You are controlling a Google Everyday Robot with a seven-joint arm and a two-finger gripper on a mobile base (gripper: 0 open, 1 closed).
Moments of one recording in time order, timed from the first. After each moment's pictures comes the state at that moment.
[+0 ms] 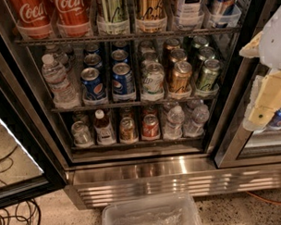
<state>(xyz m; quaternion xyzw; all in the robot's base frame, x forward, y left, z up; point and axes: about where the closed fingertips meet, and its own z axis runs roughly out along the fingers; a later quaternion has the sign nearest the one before) 0.438 -0.217 0.976 -0.60 0.78 -0.03 0.16</state>
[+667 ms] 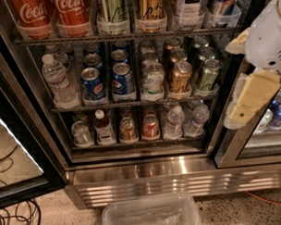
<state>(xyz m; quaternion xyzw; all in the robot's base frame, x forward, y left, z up) 0.440 -0.182 0.984 -0.61 0.77 -0.02 0.20</state>
